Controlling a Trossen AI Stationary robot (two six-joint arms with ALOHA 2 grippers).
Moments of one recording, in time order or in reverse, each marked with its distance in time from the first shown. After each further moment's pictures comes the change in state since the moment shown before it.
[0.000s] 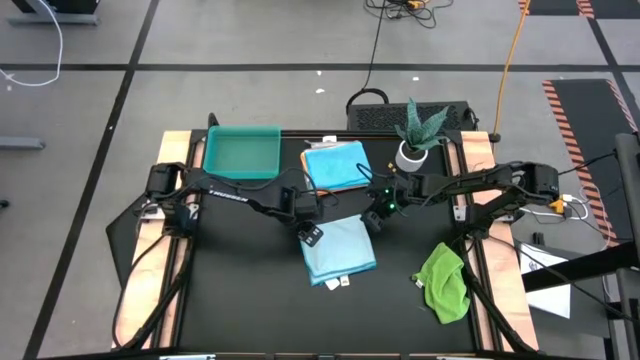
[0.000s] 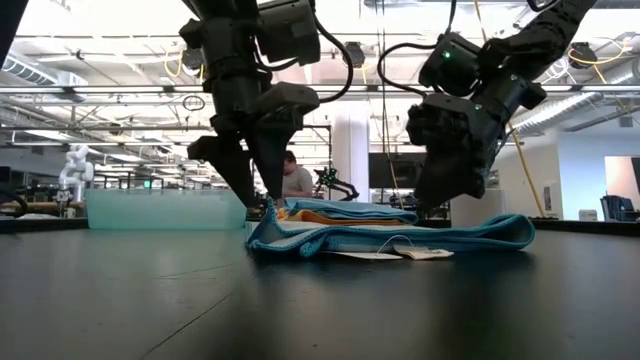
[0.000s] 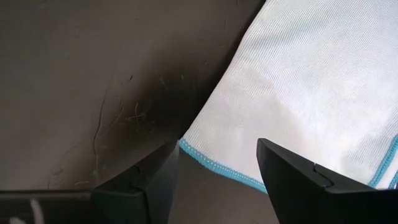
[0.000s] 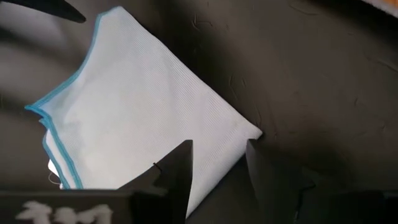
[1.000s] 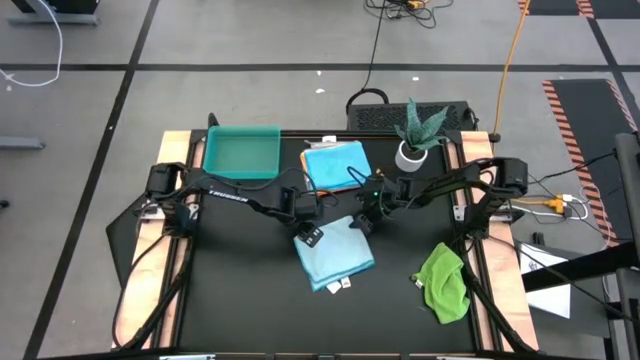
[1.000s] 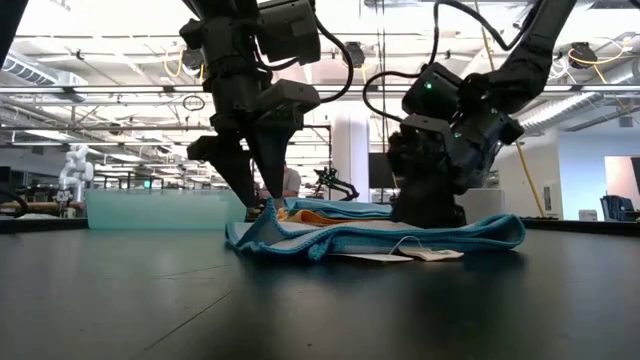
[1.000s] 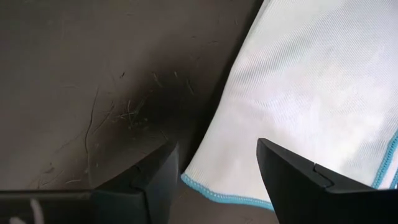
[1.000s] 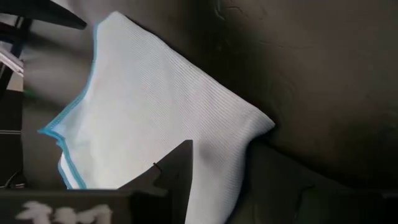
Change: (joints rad) left arm 0.000 0.000 0.000 0.005 0.018 -0.007; right arm -0.001 0.253 0.002 0.293 -0.155 0.089
